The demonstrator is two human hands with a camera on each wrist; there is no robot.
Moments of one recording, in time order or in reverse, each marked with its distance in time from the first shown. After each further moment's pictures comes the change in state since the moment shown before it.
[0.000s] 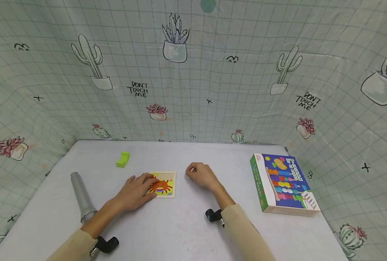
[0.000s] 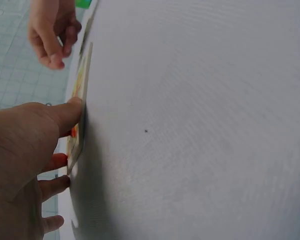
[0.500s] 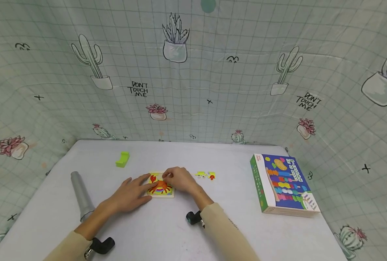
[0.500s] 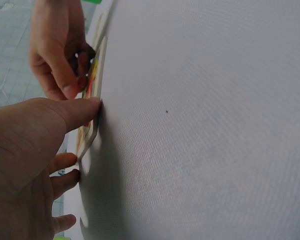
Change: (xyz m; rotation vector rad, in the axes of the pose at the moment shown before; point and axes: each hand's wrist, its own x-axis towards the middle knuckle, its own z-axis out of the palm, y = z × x) left_hand -0.009 -0.005 -0.008 -0.008 -0.080 -0.014; right_hand 0.013 -0.047 0.047 -0.048 -0.162 -0.128
